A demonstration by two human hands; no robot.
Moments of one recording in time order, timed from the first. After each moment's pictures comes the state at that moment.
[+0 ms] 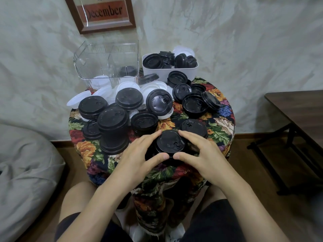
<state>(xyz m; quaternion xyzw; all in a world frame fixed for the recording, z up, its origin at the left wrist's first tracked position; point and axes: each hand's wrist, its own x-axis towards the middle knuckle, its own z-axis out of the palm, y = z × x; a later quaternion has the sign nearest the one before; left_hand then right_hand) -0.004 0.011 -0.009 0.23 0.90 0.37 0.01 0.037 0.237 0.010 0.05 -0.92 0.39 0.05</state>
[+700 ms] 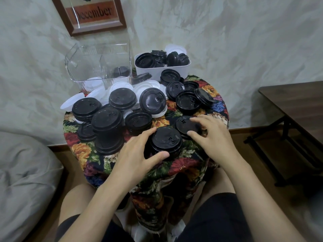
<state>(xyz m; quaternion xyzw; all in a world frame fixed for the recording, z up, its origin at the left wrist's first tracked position) 0.005 0.023 0.002 0.19 0.92 0.34 0.00 0.015 0.275 0.009 -0.05 -0.95 0.27 0.14</state>
